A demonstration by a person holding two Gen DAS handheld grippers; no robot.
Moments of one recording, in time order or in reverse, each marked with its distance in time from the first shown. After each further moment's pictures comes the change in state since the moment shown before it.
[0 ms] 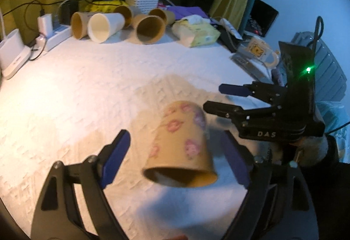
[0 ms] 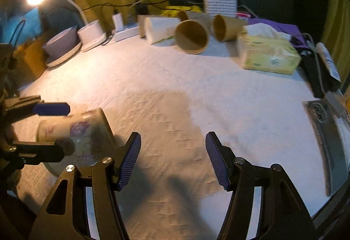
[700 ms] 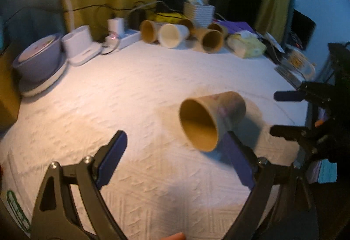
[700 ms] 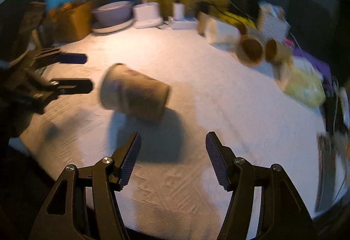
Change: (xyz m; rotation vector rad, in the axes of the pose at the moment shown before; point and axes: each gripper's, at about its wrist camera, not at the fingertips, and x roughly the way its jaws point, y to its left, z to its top) left arm -0.064 0.041 -0.040 -0.102 -0.109 0.316; right arm -0.038 0.077 -0.005 -0.368 0.014 0.122
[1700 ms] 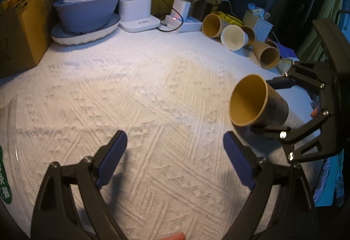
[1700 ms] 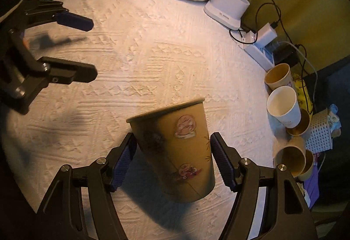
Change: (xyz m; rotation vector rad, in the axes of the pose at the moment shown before) left arm 0.022 0.070 -0.021 -0.295 0.011 0.120; right arm 0.113 0.063 0.094 -0.547 0.225 0.016
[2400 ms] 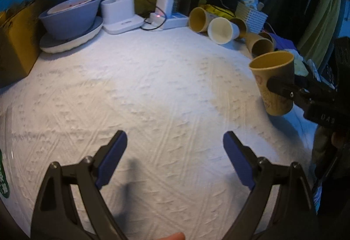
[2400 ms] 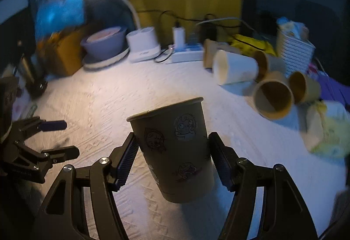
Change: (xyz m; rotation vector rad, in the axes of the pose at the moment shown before) left arm 0.008 -0.047 0.010 0.047 0.032 0.026; right arm -0.037 -0.075 -0.085 0.689 -0.379 0.021
